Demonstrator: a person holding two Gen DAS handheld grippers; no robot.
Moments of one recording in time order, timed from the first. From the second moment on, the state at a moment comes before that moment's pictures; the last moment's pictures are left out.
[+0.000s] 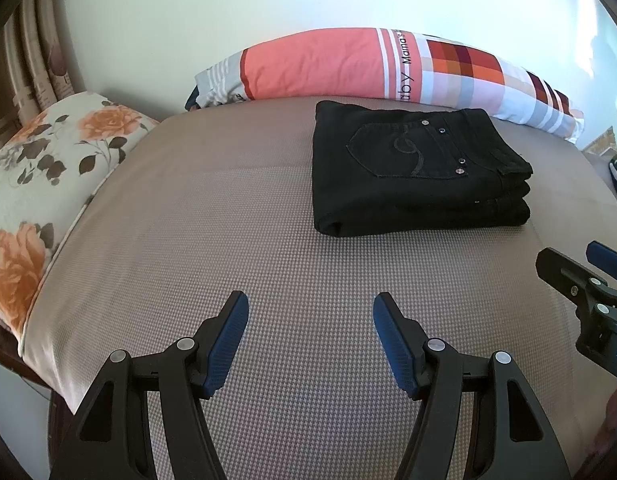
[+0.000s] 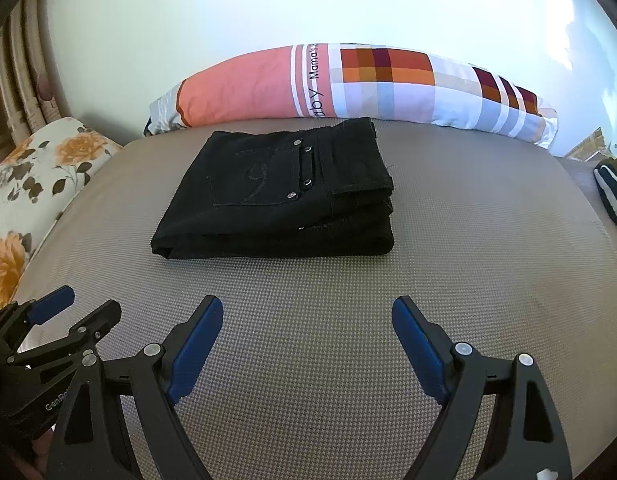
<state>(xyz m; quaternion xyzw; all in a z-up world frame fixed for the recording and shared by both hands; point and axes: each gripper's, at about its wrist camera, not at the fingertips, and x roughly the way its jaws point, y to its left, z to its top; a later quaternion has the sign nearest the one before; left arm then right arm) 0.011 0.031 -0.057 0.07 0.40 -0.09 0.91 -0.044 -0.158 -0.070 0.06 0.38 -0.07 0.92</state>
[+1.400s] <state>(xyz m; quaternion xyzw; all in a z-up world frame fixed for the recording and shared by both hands) 0.009 0.031 -0.062 0.08 0.40 -0.08 0.91 -0.046 -0.152 -0.075 0.06 0.39 -0.08 0.92</state>
